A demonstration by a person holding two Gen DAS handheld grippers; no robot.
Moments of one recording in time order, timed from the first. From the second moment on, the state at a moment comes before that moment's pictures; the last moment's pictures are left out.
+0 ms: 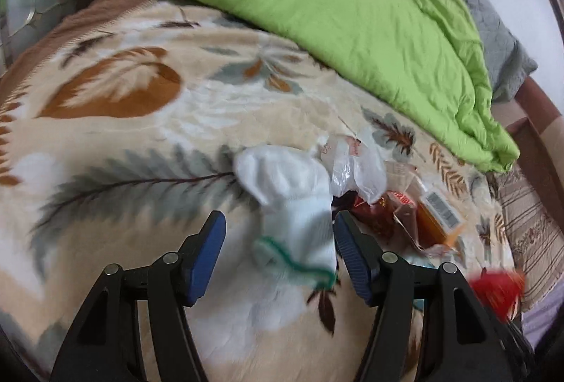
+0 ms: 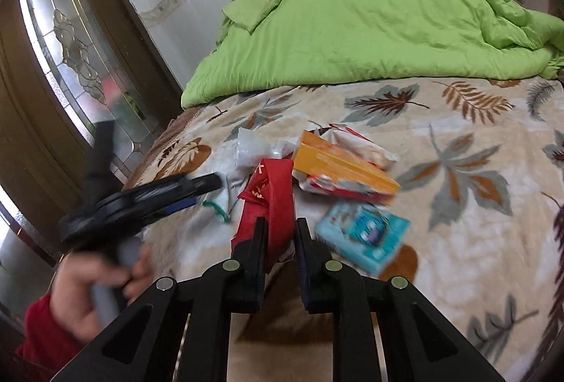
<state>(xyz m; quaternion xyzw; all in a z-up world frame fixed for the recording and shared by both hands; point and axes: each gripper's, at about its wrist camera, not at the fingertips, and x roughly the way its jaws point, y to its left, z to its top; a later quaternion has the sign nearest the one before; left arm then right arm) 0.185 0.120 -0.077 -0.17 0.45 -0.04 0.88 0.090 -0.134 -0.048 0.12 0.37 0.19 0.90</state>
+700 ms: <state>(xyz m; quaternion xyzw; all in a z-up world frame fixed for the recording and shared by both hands) 0.069 0.073 -0.032 -0.10 0.36 -0.07 0.93 0.023 -0.183 -0.035 0.10 0.33 0.16 0.93</state>
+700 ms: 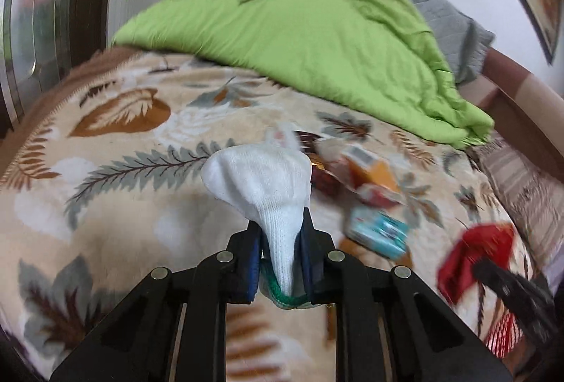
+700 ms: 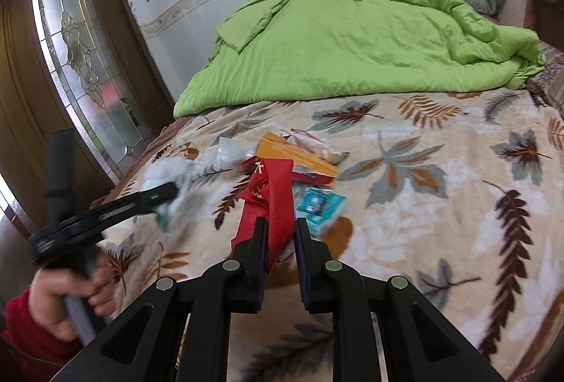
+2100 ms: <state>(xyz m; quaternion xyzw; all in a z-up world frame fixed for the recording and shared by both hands) -0.004 -0.021 -0.041 0.05 0.29 -0.07 0.95 -0.010 -0.220 -0.031 0.12 0.31 0.12 0.94</state>
